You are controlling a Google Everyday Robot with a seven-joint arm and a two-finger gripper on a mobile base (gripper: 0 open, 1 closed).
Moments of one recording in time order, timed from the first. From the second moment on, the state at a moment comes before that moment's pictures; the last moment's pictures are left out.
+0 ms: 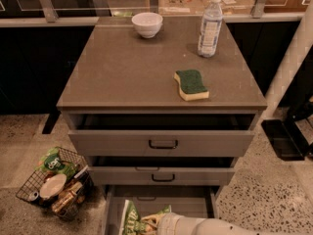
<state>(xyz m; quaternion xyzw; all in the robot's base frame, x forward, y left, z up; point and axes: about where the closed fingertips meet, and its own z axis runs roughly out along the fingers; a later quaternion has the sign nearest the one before) 0.340 0.036 0.483 -0.61 0.65 0.21 0.40</state>
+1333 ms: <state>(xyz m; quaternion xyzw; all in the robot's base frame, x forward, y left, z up) 0.371 0.066 0.555 -0.63 0.64 0.18 0.41</state>
